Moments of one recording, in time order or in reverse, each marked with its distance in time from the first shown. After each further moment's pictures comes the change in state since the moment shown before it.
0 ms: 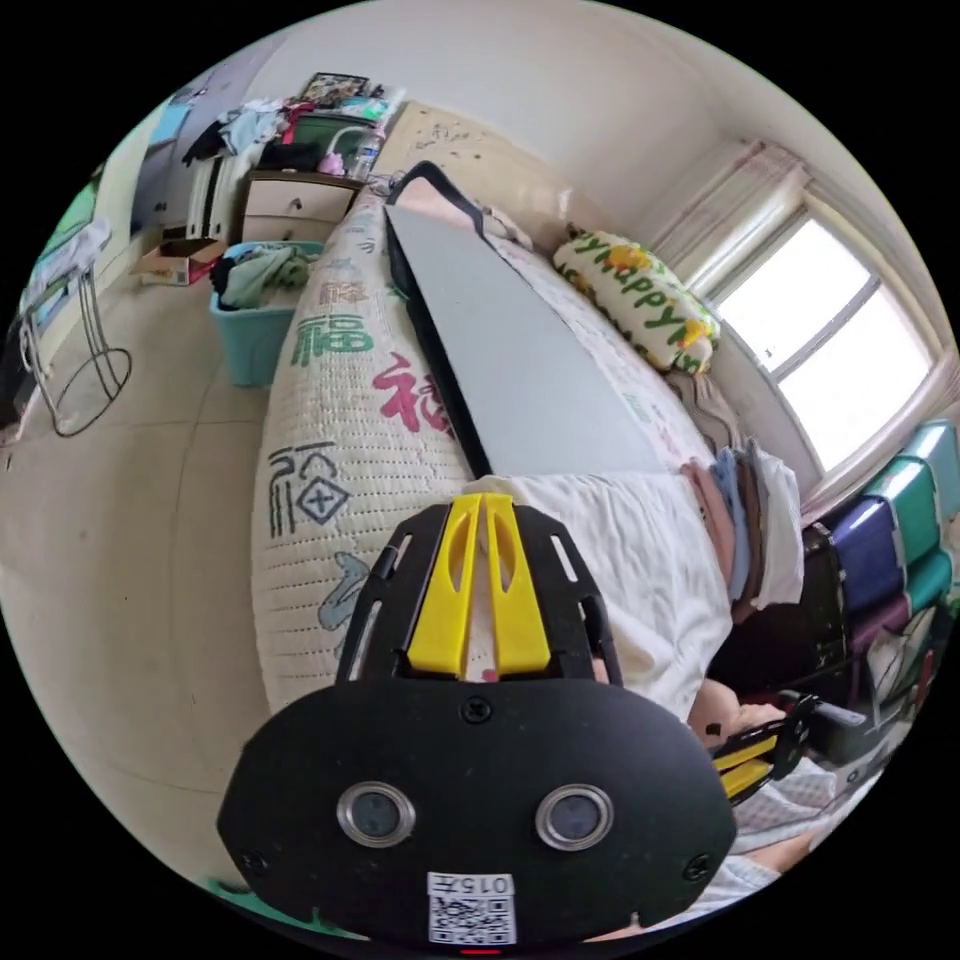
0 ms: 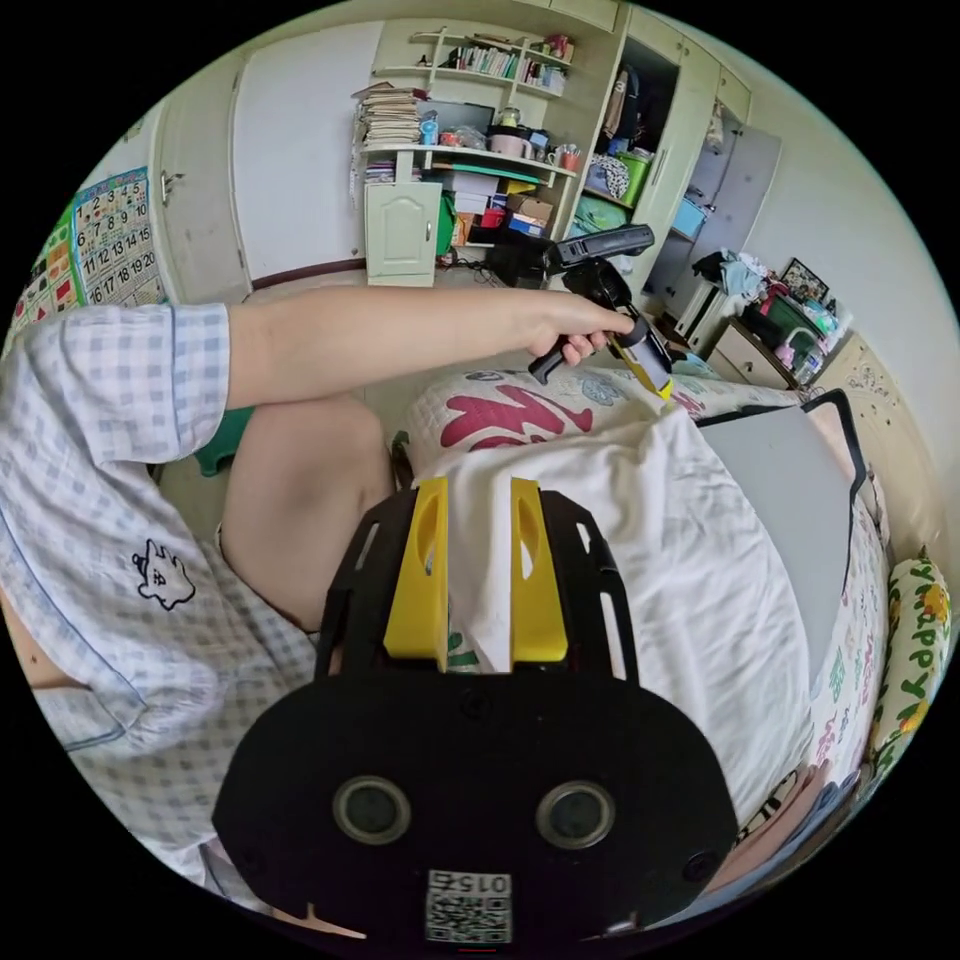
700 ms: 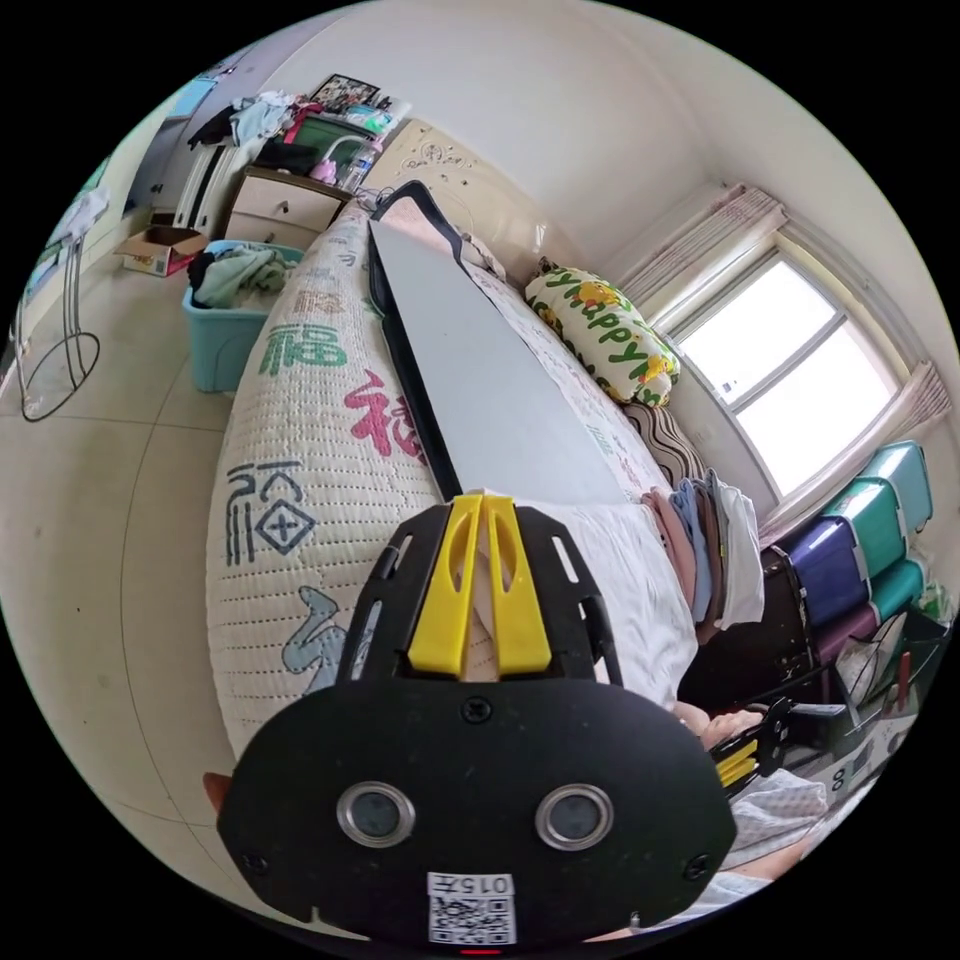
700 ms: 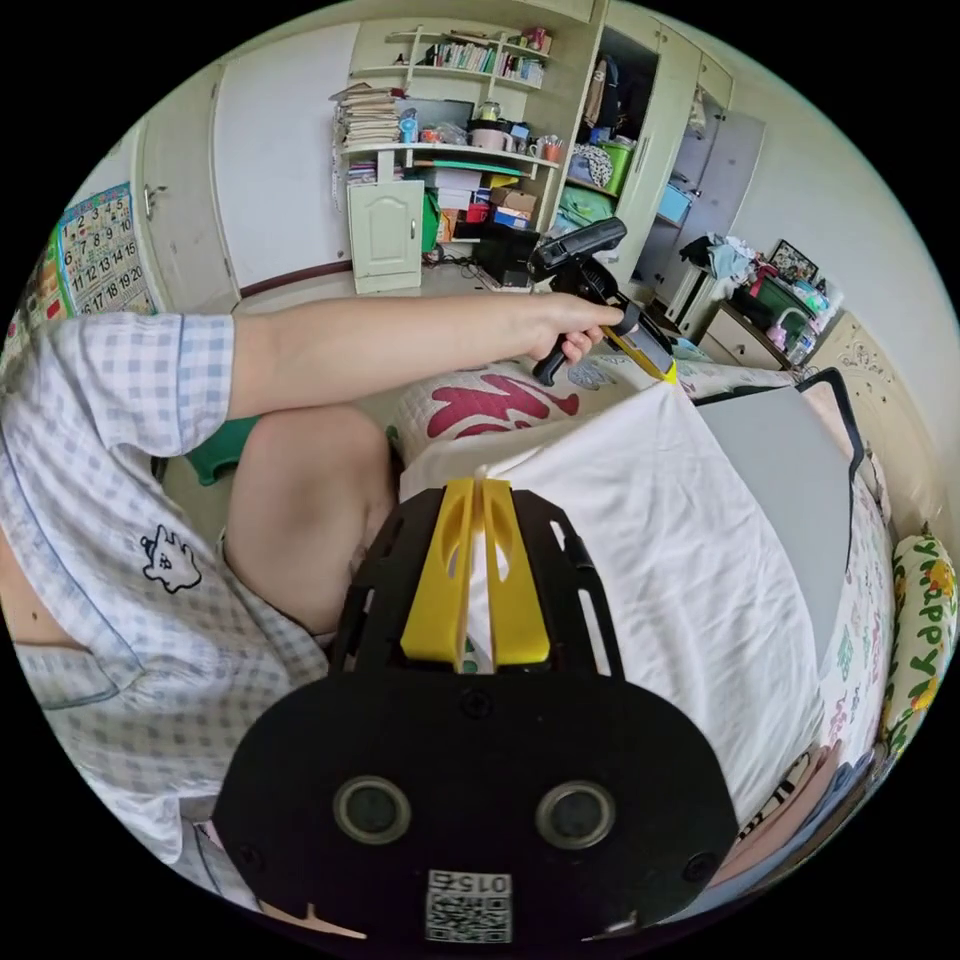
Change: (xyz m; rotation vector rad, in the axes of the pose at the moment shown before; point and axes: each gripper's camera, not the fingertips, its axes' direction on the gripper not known) left arm -0.039 0.008 -0.001 0.066 0.090 -0.008; right arm -0.027 -0.022 0.004 0.012 -0.023 0.050
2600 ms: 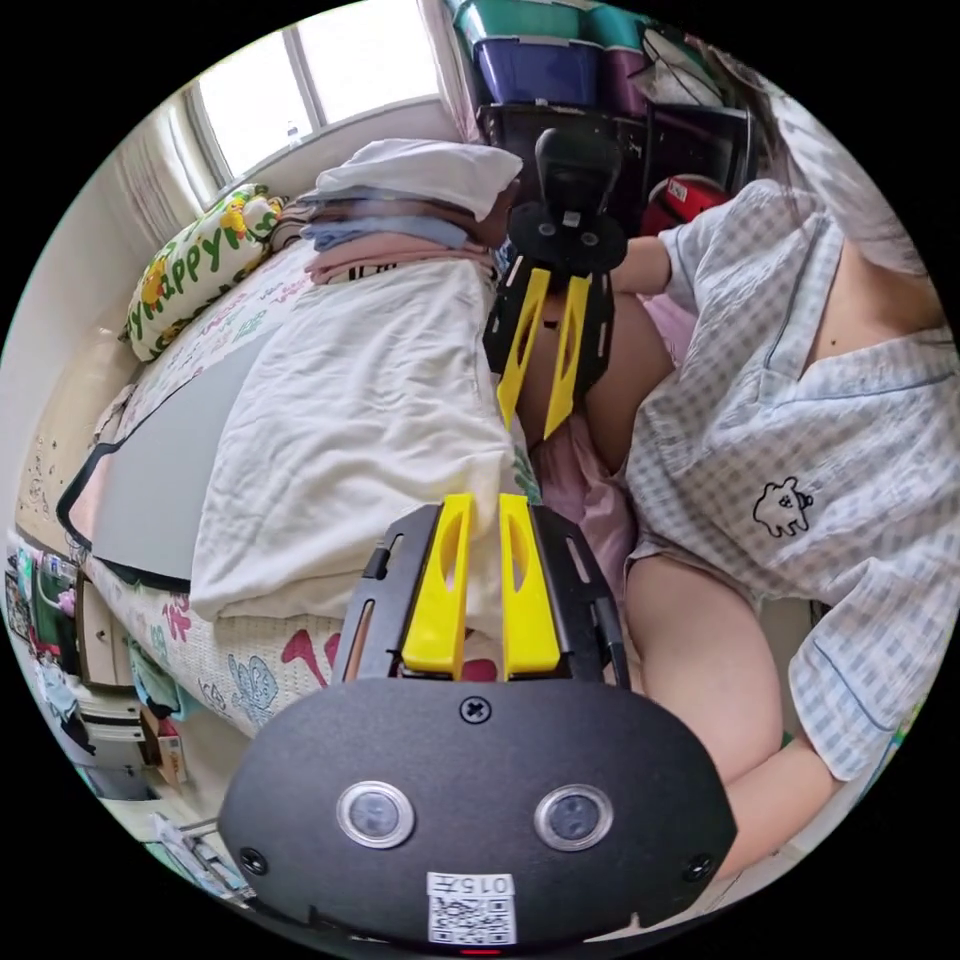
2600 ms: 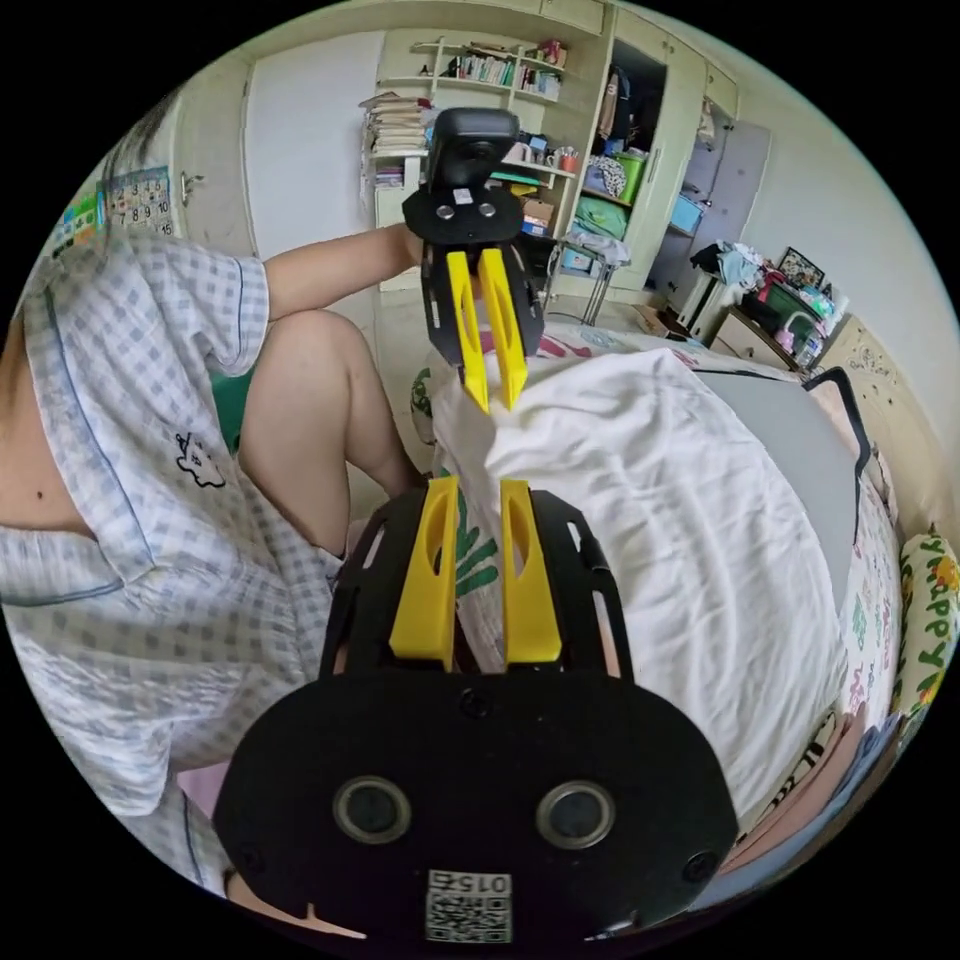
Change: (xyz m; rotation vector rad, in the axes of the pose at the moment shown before) left arm 0.377 0.087 -0.055 -0.582 0.019 1.329; right arm -0.002 0.058 0.036 -0.017 0.002 -0.045
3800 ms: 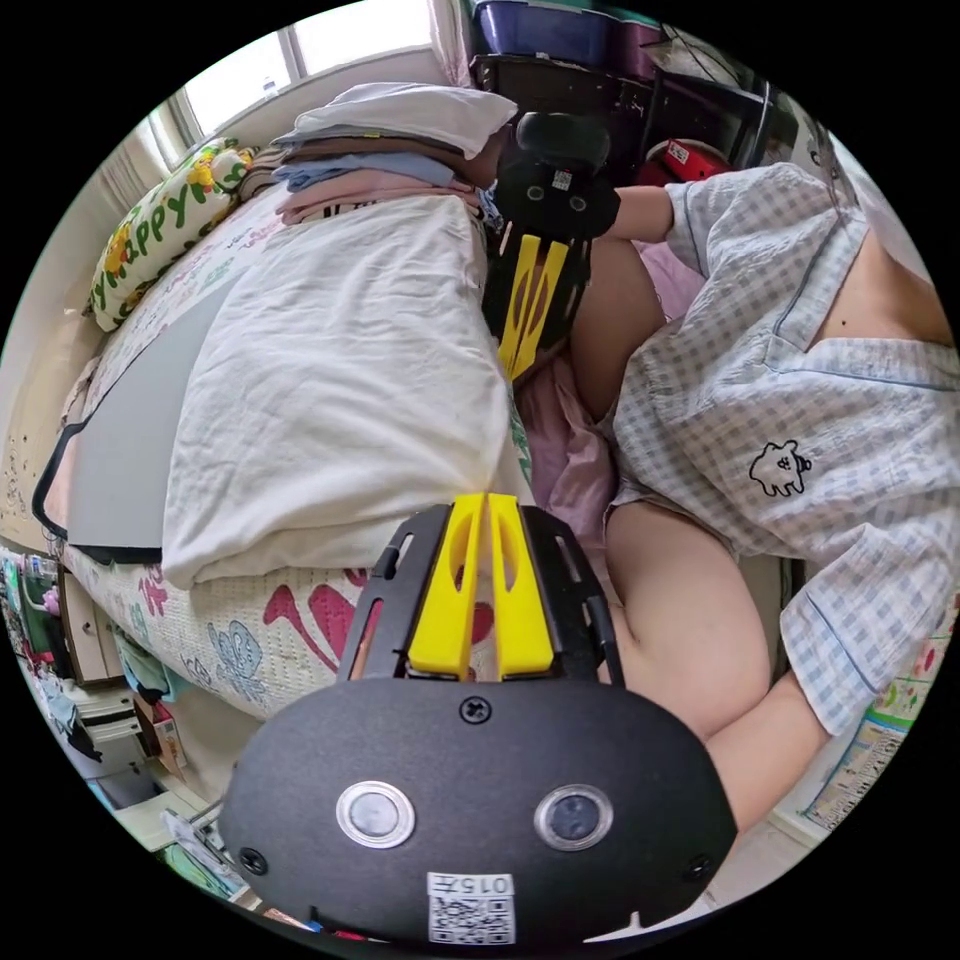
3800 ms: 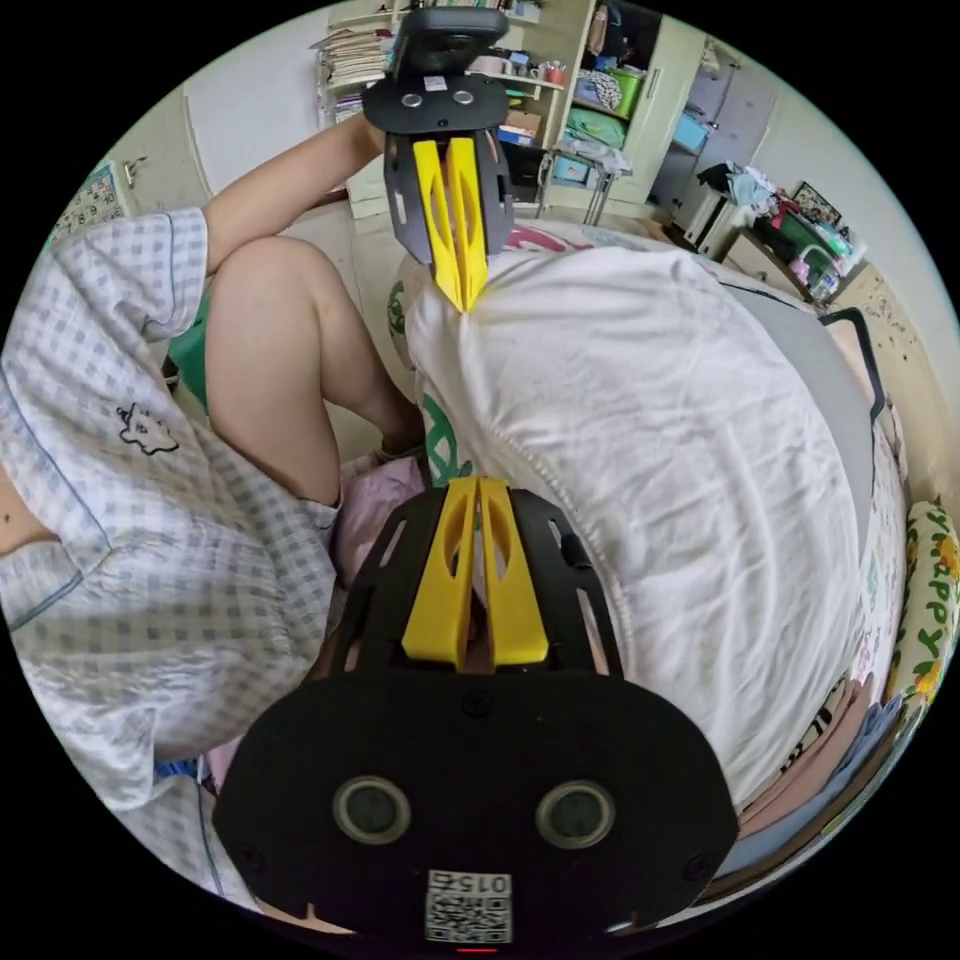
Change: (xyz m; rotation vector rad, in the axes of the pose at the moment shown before) left arm -0.060 -0.063 -0.057 -0.169 0.121 0.001; right arm 0.065 0.084 0.048 -0.207 -0.073 0.060
